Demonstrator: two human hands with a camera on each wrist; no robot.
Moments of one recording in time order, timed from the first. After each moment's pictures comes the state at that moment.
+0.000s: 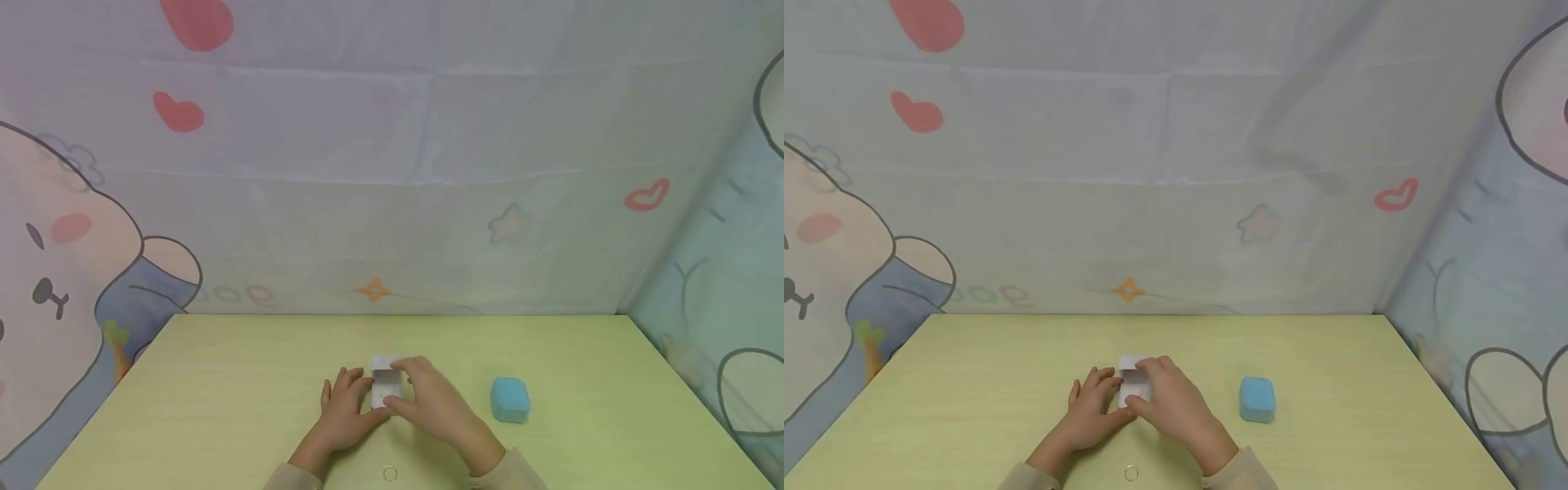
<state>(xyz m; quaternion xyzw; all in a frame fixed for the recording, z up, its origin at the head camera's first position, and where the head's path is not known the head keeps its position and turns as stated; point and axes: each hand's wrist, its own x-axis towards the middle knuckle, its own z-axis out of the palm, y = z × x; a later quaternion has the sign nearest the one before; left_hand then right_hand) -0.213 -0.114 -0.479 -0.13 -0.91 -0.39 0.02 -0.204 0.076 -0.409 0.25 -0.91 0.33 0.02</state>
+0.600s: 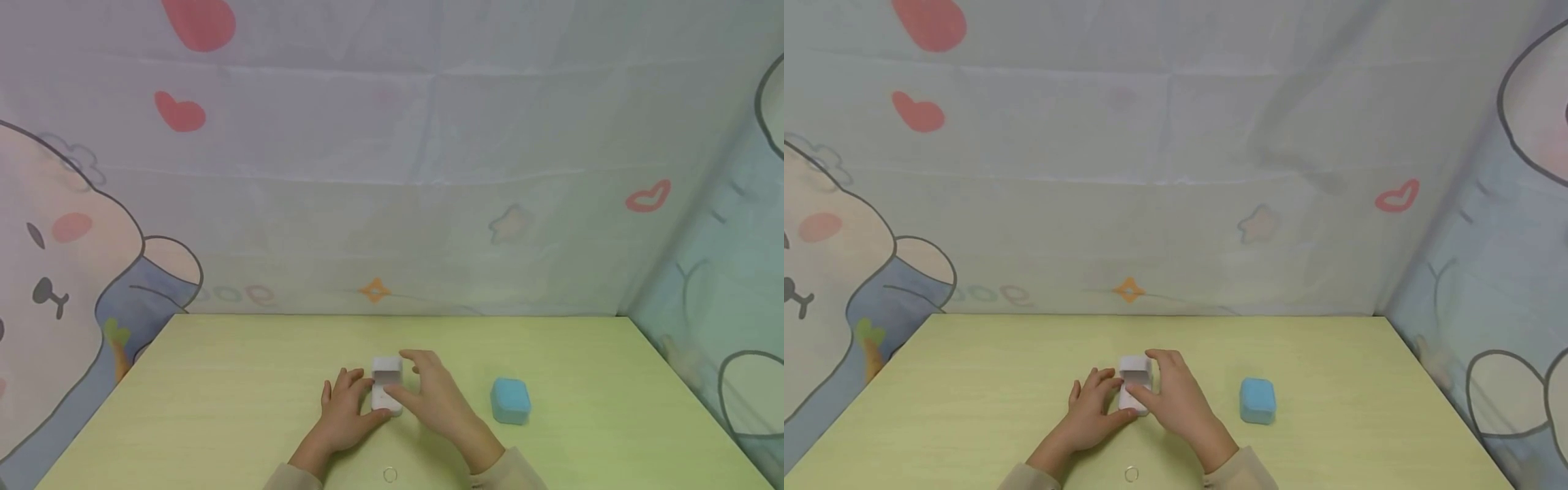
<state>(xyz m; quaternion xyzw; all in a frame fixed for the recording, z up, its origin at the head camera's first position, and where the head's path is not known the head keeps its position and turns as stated) -0.214 -0.114 -0.479 -0.13 -0.91 -0.39 0.03 -0.214 0.077 -0.420 0.21 -0.89 0.41 0.04</state>
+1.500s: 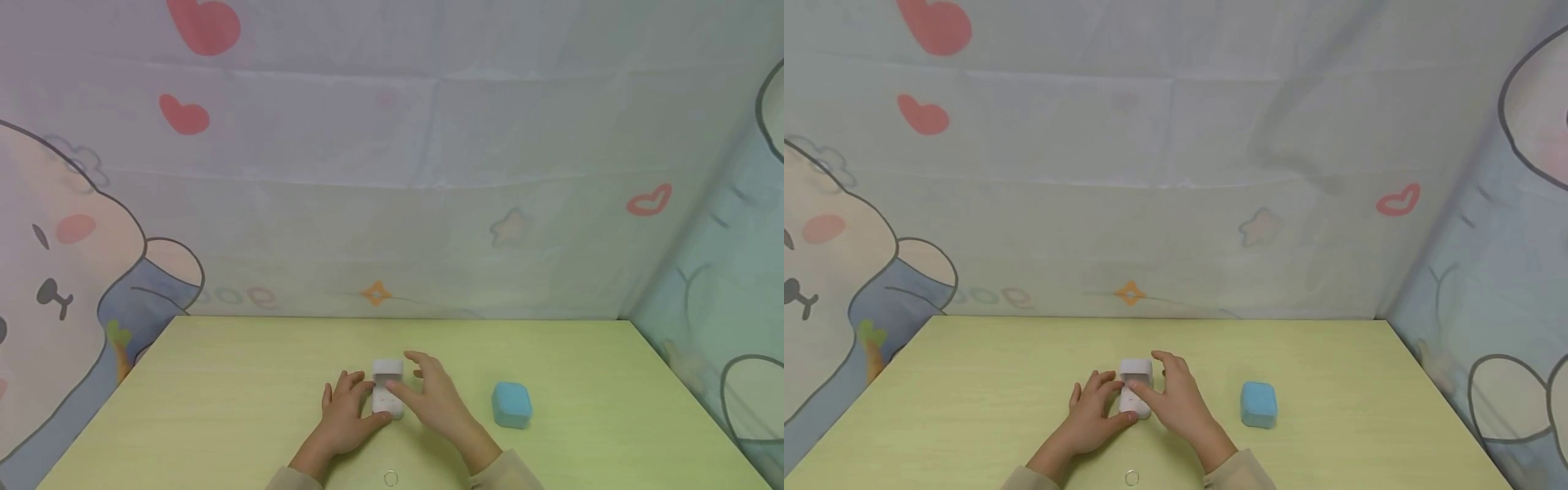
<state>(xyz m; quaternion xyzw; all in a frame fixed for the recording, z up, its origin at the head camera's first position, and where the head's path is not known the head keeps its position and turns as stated) -0.213 -0.113 -0.479 -0.13 -0.91 -0.39 0.03 -0.222 0.077 -0.434 0.18 -0.86 0.47 0.01</state>
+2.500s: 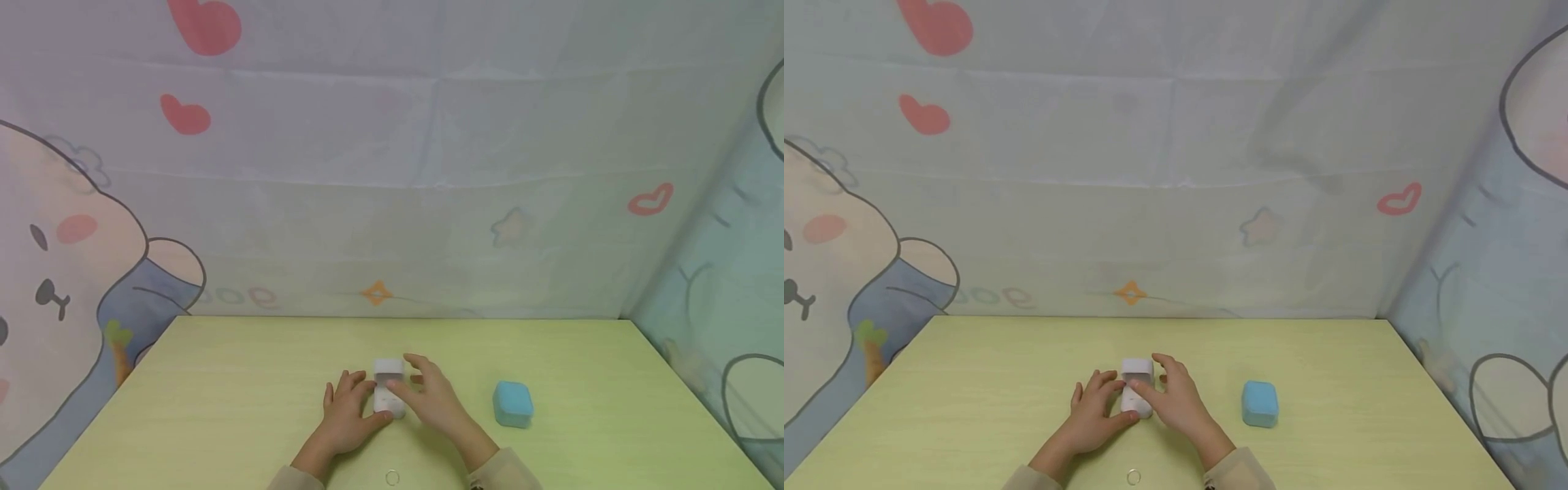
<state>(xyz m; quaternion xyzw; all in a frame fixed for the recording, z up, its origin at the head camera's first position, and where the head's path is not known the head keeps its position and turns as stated) -0.213 -0.113 -0.477 -0.13 -0.91 -0.40 0.03 -0.232 0.074 -0.448 0.17 -0.85 0.50 -0.03</state>
